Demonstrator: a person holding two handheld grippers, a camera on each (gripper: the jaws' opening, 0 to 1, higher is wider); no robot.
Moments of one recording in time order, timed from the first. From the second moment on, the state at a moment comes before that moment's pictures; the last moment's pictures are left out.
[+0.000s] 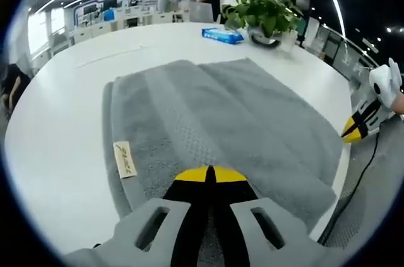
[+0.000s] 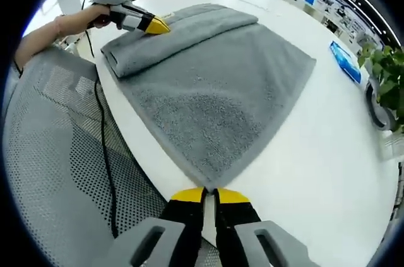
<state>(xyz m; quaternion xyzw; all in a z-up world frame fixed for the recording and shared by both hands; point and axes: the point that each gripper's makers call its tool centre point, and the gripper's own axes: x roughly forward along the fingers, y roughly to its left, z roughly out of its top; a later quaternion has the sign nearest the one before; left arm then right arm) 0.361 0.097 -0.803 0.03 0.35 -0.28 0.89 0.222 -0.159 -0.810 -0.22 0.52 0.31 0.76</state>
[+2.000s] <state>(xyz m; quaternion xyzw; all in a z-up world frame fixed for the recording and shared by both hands) 0.381 0.163 -0.795 0.05 0.34 -0.13 0.93 0.338 -0.078 -0.809 -0.14 0.36 0.34 0.86</state>
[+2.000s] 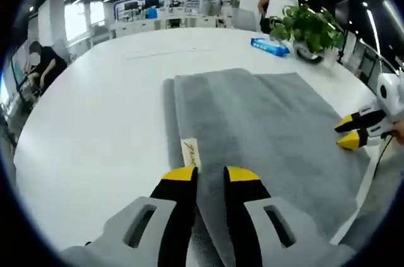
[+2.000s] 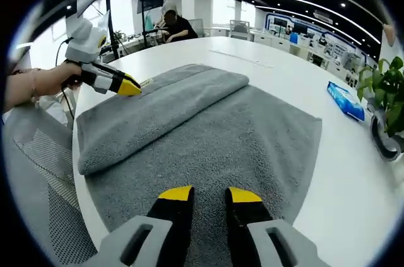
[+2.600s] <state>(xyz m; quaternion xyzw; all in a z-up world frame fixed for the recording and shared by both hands) 0.379 0.157 -0.795 -0.01 0.35 -0.14 0.93 0.338 -0.078 -0.809 -0.14 0.36 0.34 0.86</state>
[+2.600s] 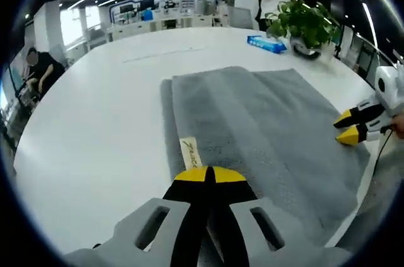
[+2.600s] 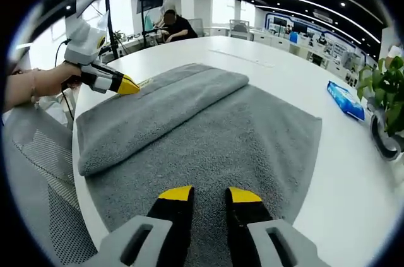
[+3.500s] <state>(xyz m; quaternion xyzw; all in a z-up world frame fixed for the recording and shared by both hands) 0.382 0.172 -0.793 0.01 0.33 -0.11 0.94 0.337 -0.078 -0.808 -0.14 0.36 0.34 0.86</state>
